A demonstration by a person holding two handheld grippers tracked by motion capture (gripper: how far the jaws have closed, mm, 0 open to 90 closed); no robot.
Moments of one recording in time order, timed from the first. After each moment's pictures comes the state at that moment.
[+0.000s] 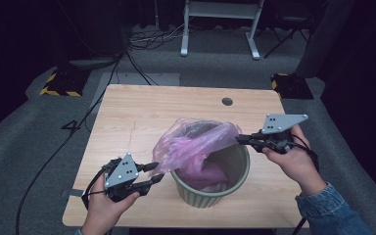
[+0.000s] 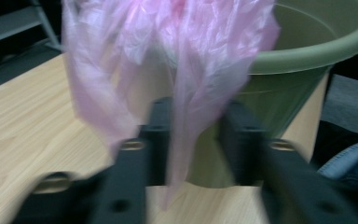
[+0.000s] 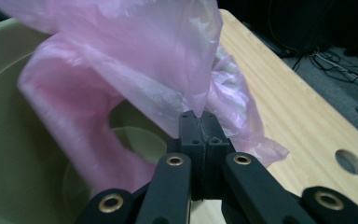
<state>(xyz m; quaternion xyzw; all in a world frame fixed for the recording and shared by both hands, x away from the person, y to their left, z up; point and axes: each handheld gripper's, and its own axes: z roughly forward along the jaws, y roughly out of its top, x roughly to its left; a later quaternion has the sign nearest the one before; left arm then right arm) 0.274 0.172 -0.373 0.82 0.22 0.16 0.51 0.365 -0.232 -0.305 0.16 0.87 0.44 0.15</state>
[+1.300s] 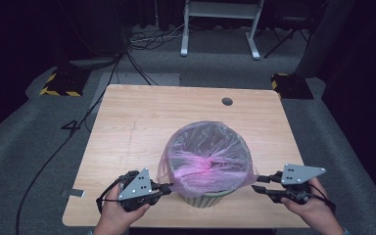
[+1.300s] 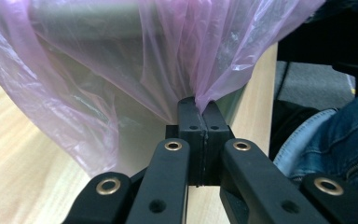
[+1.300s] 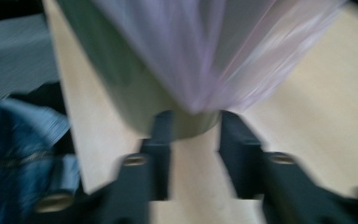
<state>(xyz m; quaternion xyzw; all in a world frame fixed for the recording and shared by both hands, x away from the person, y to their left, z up) 0.263 0.152 -0.396 0.83 0.15 0.12 0.52 0.288 -0.290 -0.386 0.19 0.87 0.44 0.14</state>
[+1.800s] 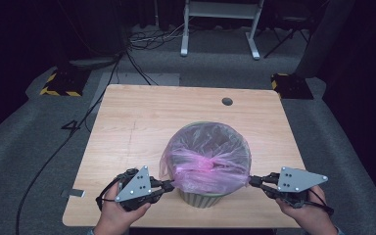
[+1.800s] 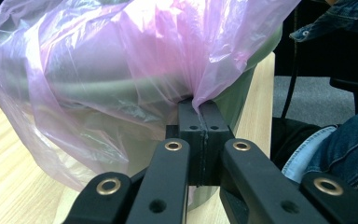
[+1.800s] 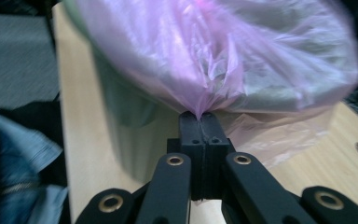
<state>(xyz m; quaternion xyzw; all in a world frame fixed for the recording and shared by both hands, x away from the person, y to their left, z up) 0.259 0.147 -0.382 0.82 0.13 0.13 0.54 0.273 -0.257 -0.360 0.09 0.87 0.45 0.18</state>
